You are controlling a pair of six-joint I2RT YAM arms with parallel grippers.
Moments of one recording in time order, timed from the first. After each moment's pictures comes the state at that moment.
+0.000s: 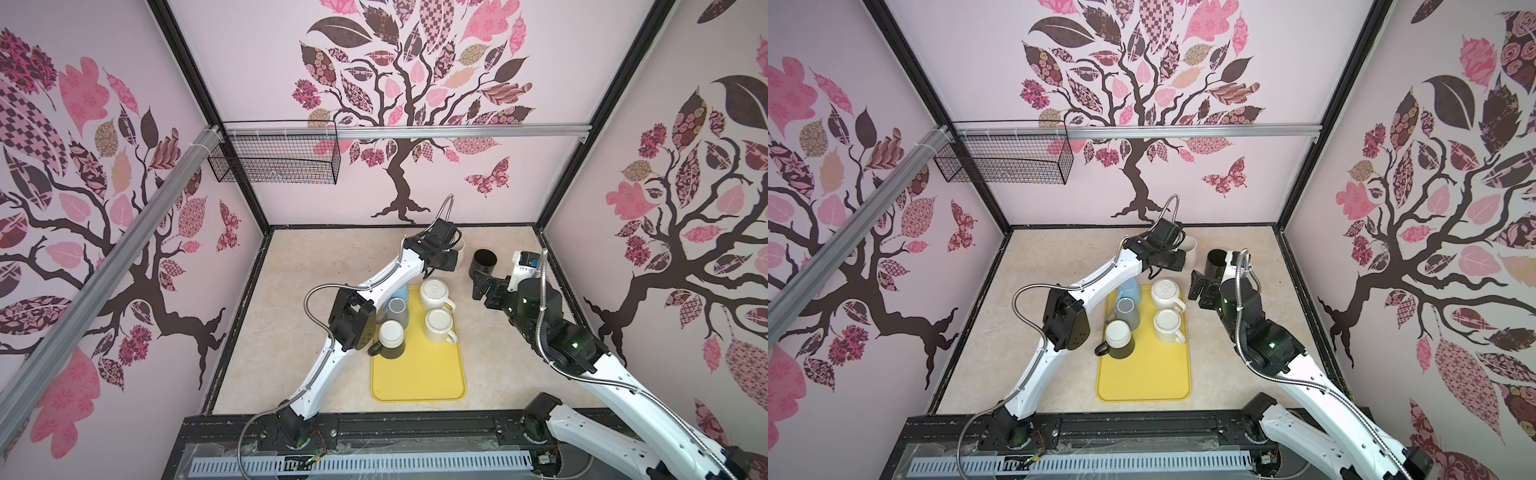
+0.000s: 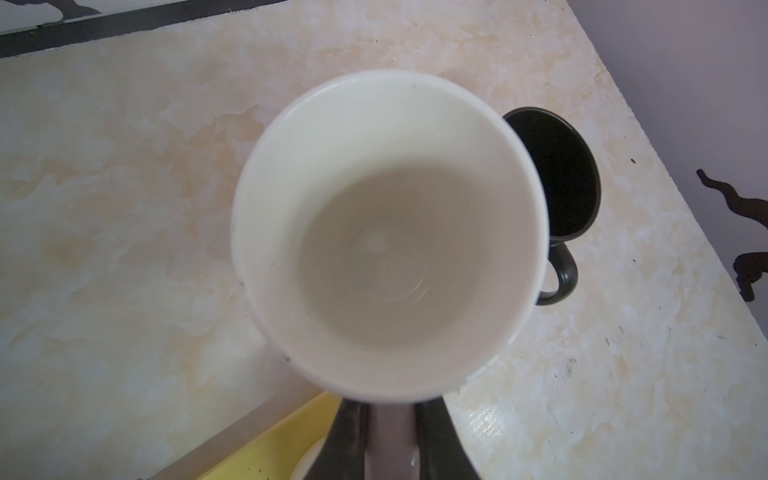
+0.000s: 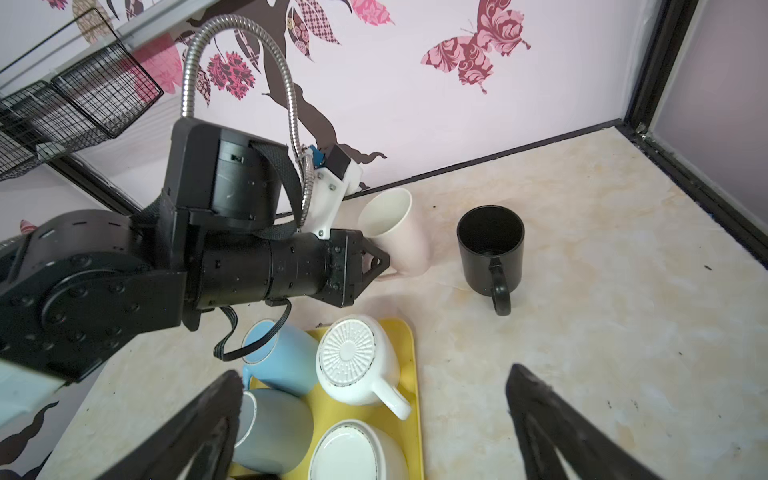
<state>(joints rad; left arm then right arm) -0.73 2.48 2.44 -0.79 0.01 -0.32 0.61 0.82 0.87 -0.38 0.41 0.52</state>
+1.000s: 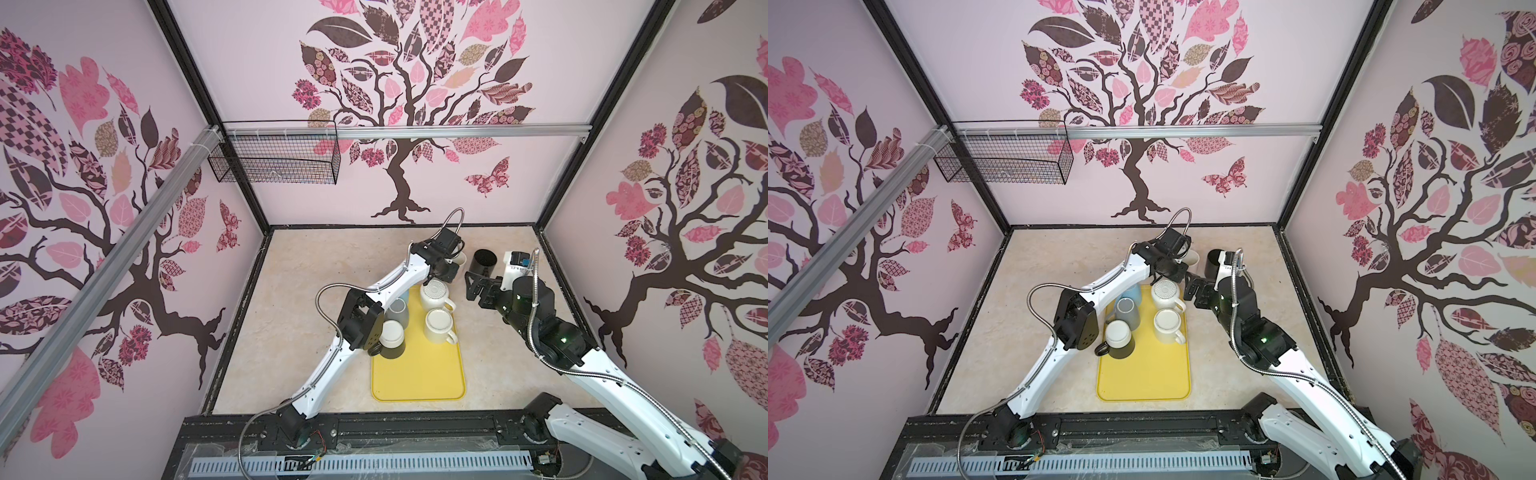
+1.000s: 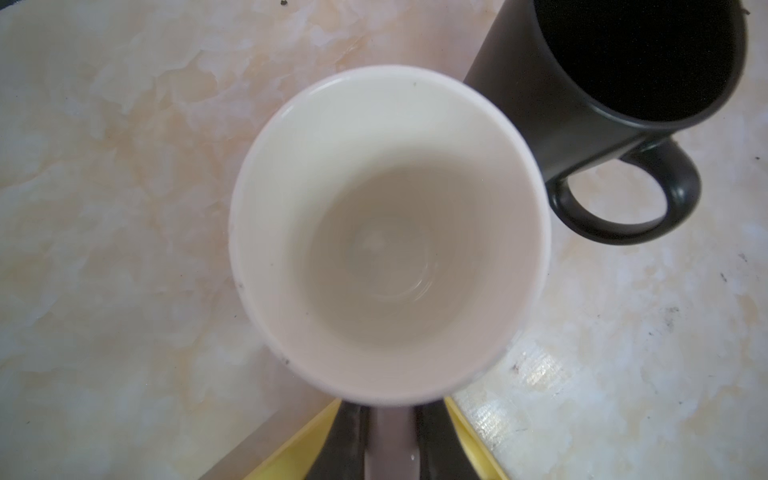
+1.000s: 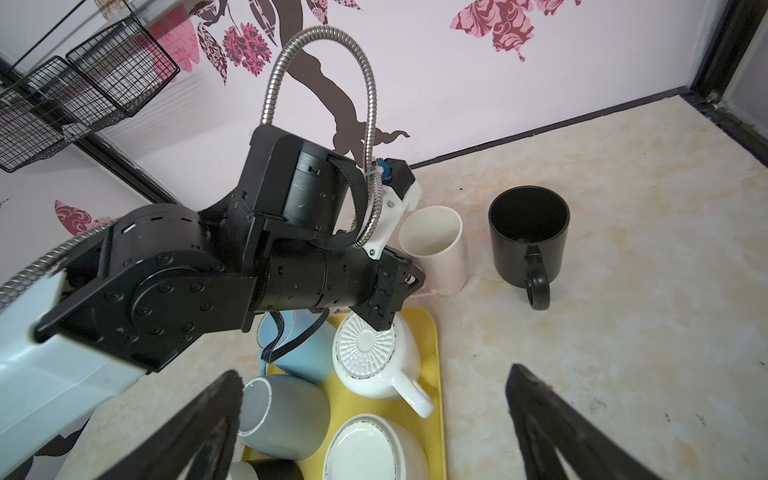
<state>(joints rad) -0.75 2.58 2.51 -0.88 -0.01 -0.12 0.55 0.86 0.81 -0.28 0.27 0.53</state>
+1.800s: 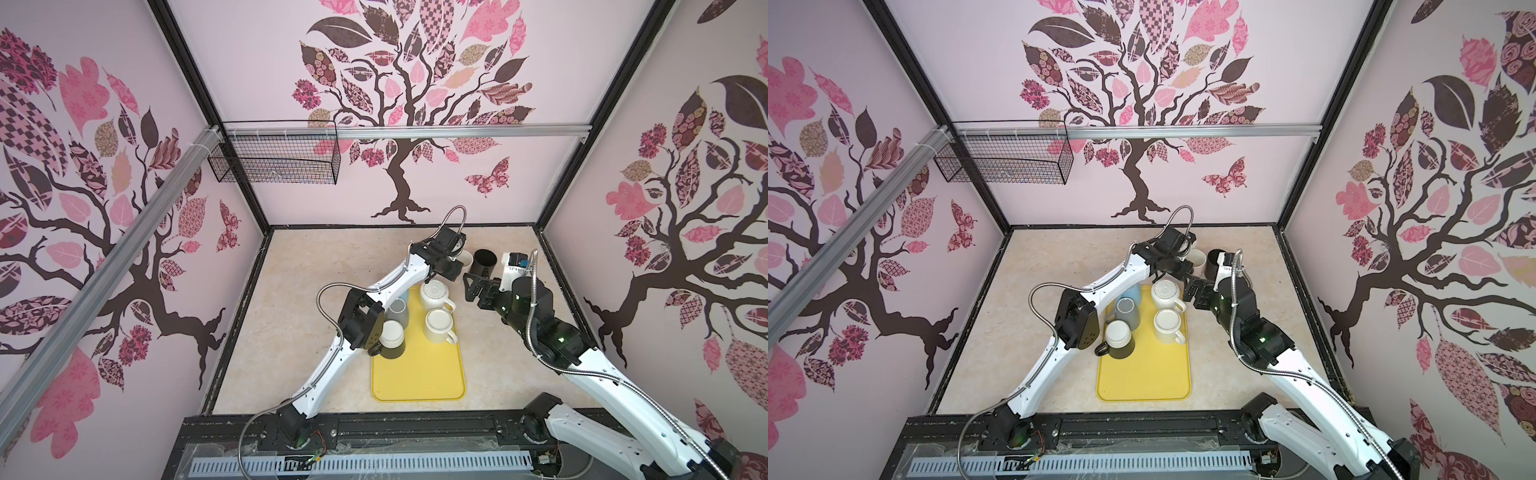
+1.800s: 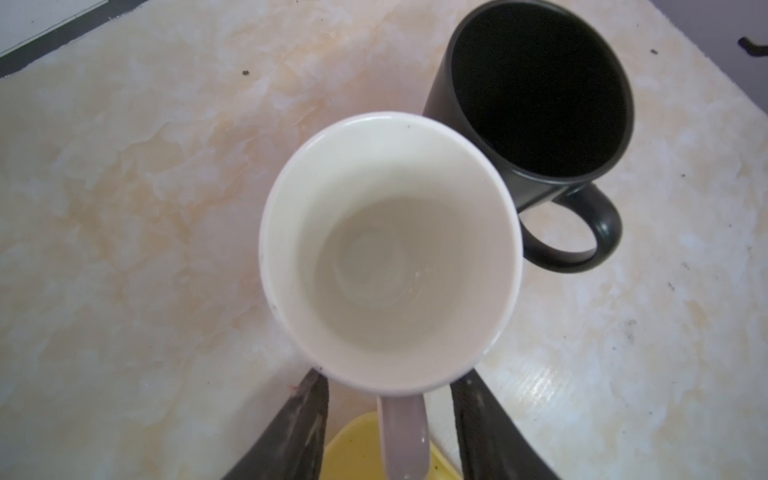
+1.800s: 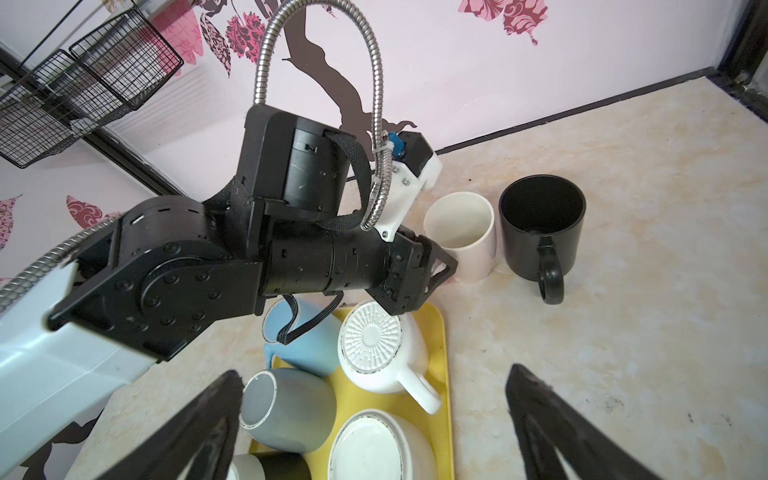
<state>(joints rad) -0.74 2.60 2.52 -0.79 0.08 -0.07 0.53 0.86 0.79 -0.26 0.23 0.54</state>
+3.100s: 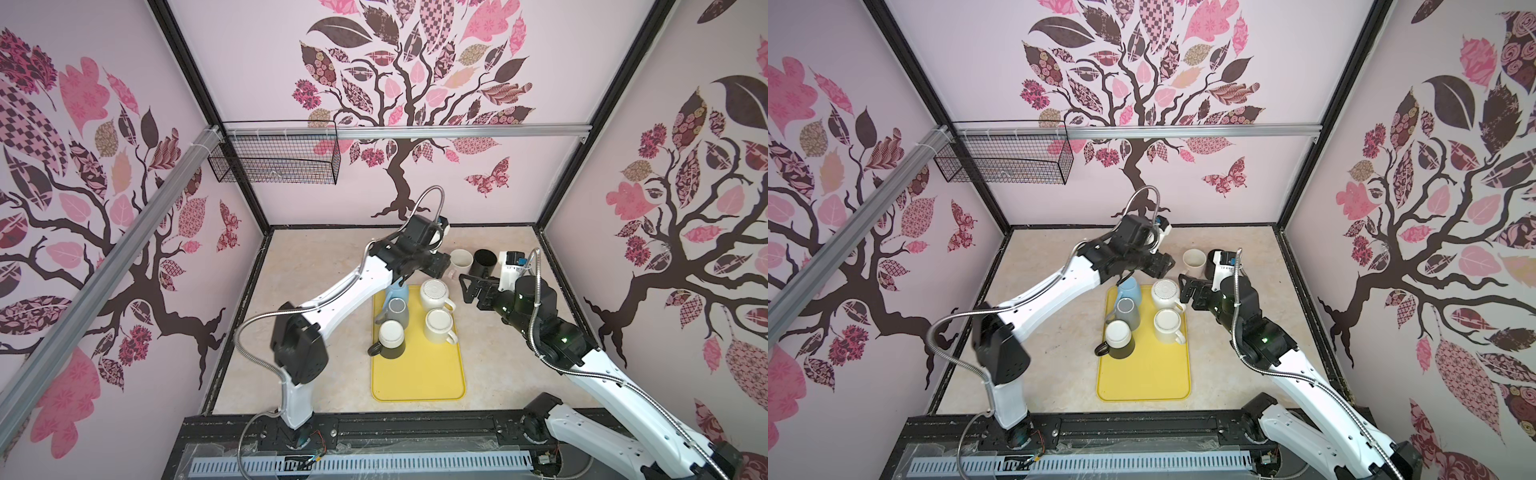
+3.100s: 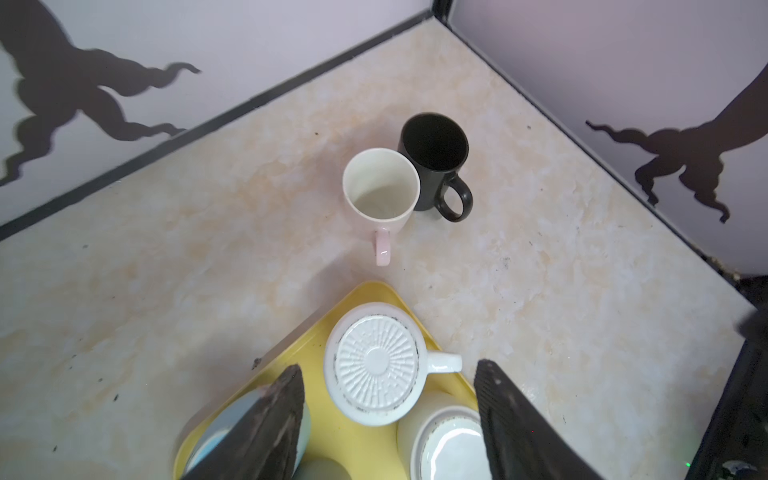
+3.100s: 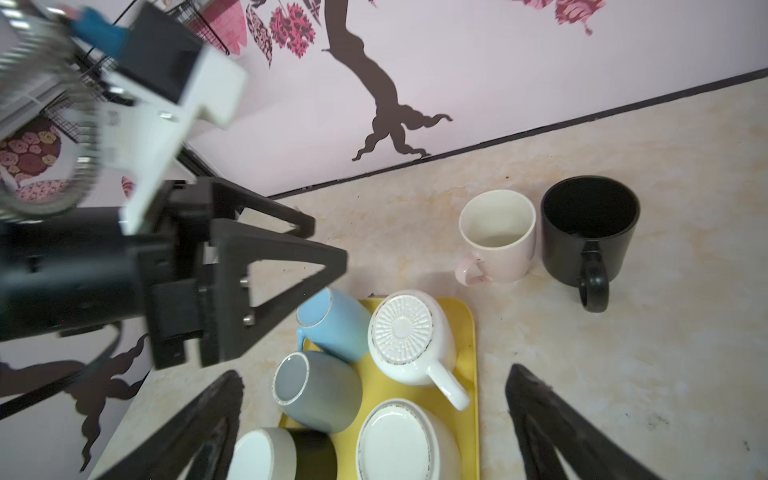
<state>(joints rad) -0.75 1.81 1.77 -0.63 0.02 -0.12 0.53 0.87 0.83 -0.28 0.11 0.53</state>
